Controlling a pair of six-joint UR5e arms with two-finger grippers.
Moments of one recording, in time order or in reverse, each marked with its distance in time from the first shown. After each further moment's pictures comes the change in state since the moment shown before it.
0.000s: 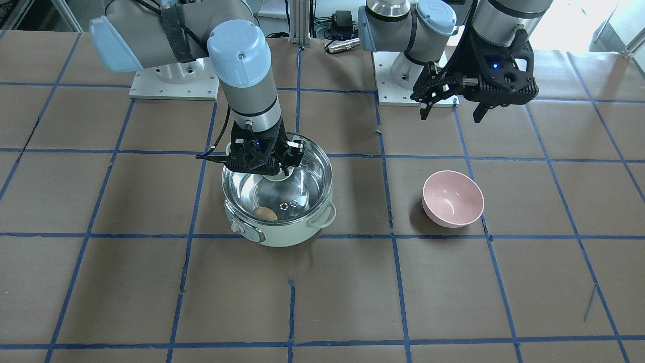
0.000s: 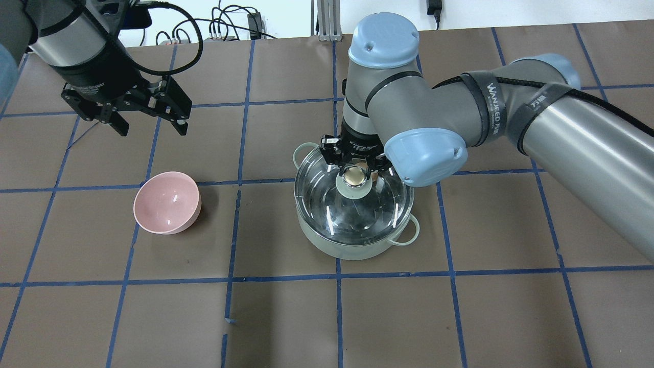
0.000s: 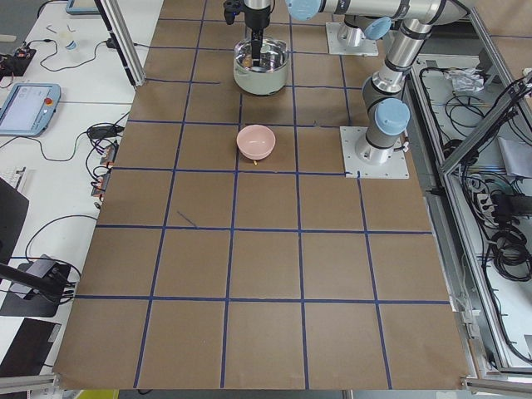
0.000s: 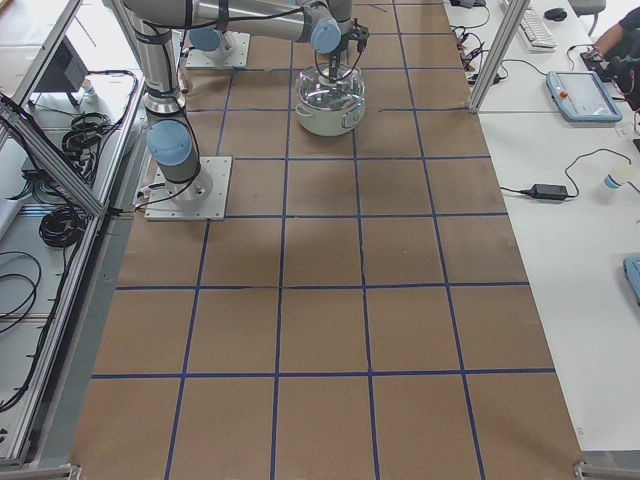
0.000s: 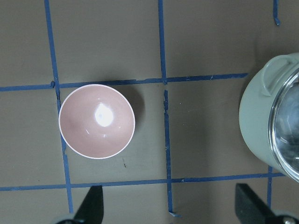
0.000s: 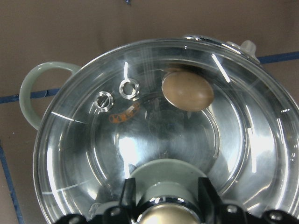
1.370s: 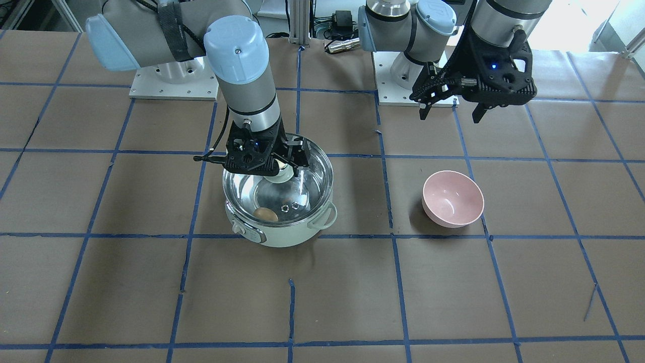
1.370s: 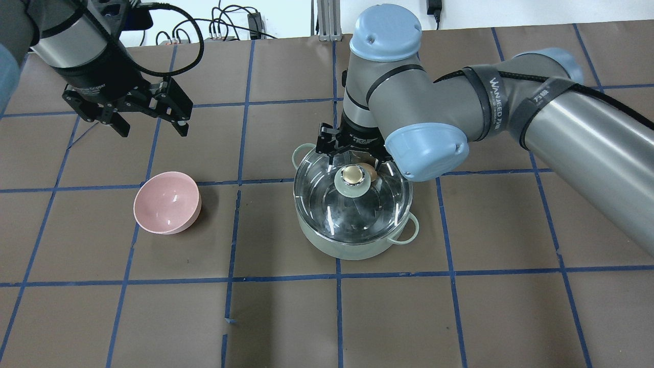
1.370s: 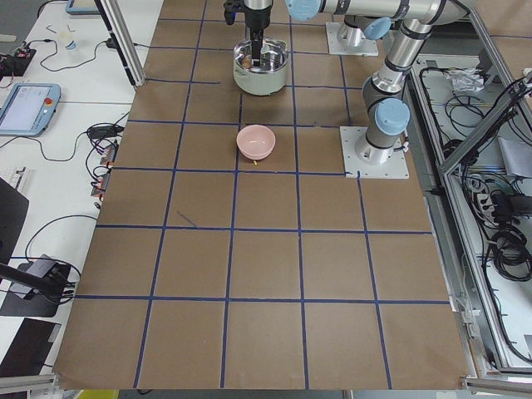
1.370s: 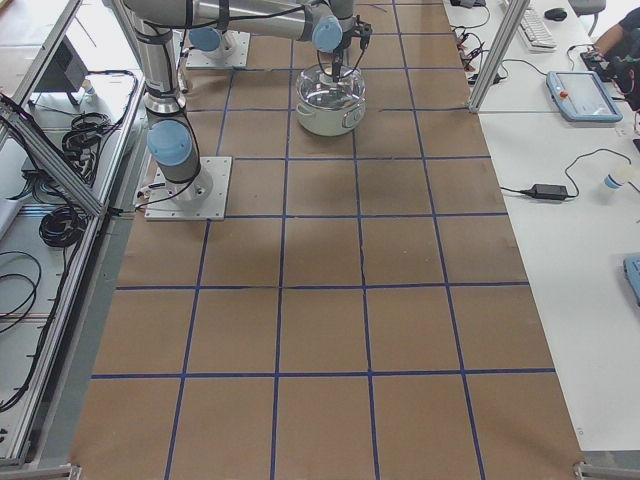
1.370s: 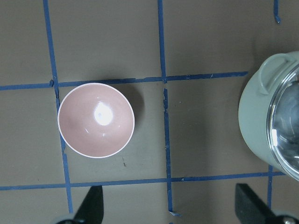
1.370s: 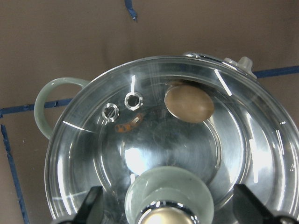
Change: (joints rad) left arm -0.001 0.000 -0.003 0.000 -0.001 0.001; right arm -0.012 0.000 -0.026 -0.019 0.000 -0.008
